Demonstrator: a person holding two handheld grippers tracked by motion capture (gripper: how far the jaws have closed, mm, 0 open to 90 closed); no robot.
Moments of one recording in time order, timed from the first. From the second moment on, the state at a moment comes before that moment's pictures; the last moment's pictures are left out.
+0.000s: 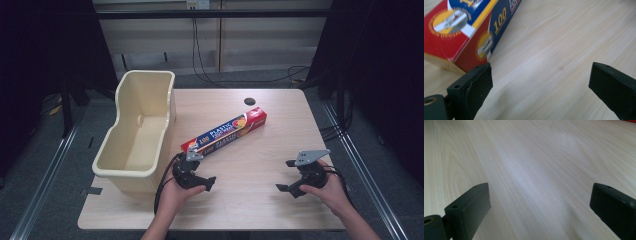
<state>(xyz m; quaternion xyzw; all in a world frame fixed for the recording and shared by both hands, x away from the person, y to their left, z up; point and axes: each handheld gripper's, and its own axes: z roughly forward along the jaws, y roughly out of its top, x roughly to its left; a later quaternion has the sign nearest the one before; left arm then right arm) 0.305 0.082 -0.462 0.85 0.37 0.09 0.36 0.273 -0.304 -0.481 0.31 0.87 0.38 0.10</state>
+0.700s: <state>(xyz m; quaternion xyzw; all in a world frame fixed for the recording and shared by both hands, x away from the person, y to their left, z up) 0.368 0.036 -0.420 0.87 0.35 0.05 0.35 0.274 -0.308 -0.476 0.31 0.86 0.39 0.09</state>
